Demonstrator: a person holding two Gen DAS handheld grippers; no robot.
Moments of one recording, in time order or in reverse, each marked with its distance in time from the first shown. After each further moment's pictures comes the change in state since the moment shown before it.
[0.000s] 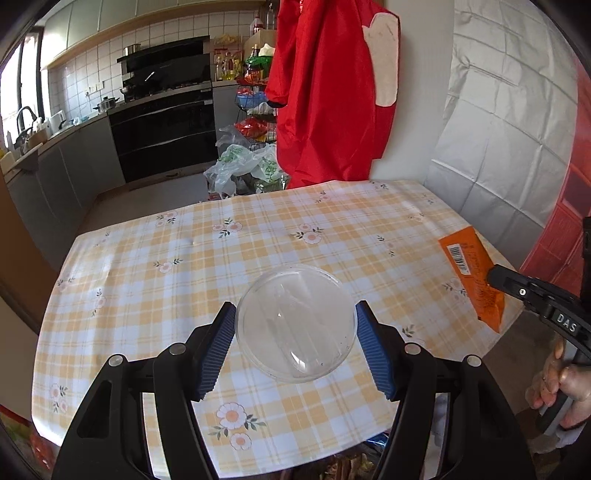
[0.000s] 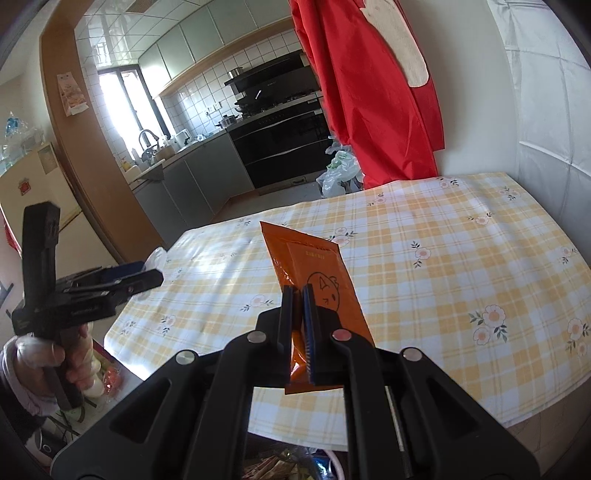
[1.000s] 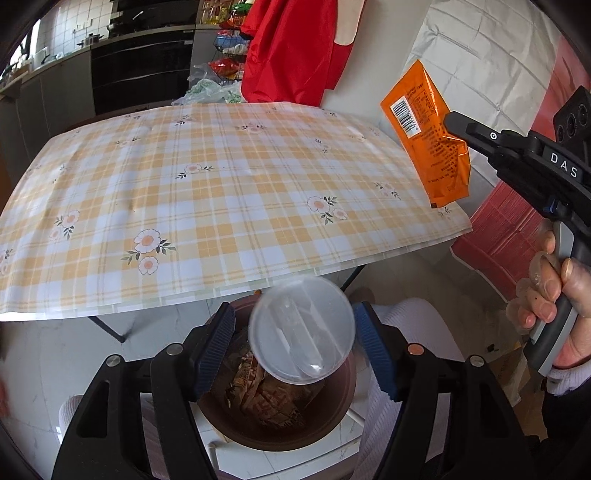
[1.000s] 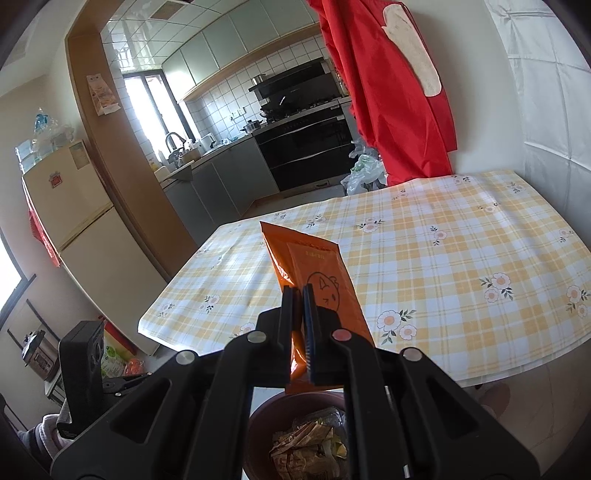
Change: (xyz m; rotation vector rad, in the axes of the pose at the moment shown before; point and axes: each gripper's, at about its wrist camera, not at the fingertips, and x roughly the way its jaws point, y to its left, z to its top) left arm -0.049 -0.058 -0.161 -0.106 0.179 -0.174; right arm -0.075 0.044 -0.048 -0.014 -0.021 0.079
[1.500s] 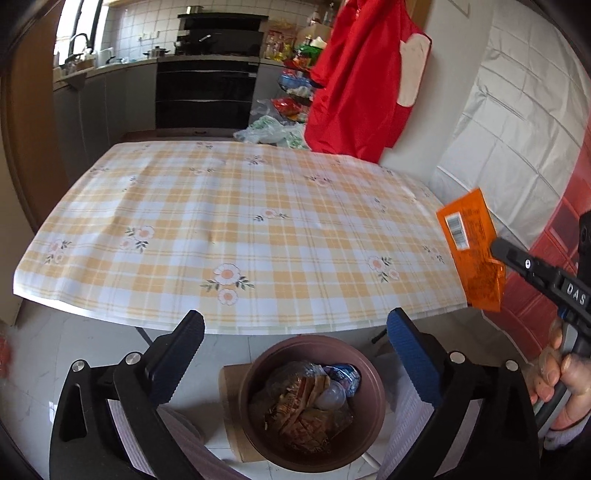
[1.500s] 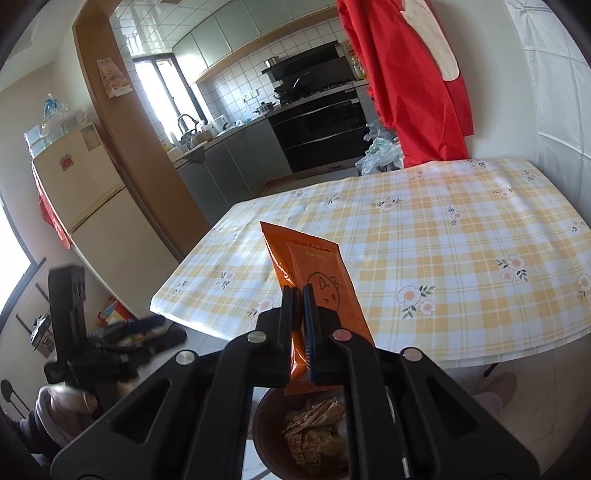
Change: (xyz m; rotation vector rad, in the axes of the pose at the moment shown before) left arm -0.058 0.050 0.014 -0.157 -0.188 0.172; right arm 0.001 0.022 -0.020 -0.022 0.080 0.047
